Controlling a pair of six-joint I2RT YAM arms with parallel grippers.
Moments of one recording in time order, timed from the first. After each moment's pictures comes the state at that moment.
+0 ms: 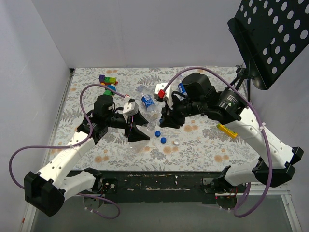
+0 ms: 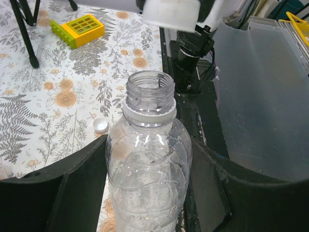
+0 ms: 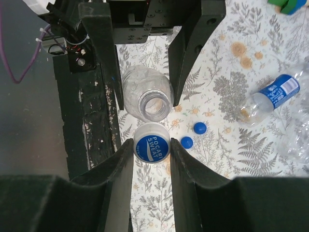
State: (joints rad) left arm -0.47 1.03 0.86 -0.20 1.14 0.17; right arm 0.94 1.37 1.76 -1.06 -0.43 -0.27
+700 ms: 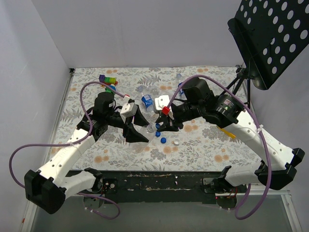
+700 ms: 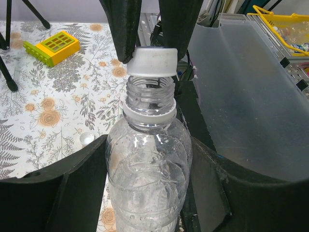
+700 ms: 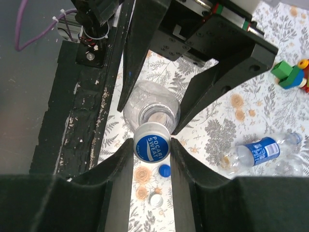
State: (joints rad) left arm -0.47 1.06 0.92 -0.27 1.29 0.26; right arm 0.94 1.31 1.63 -0.94 -0.64 -0.58
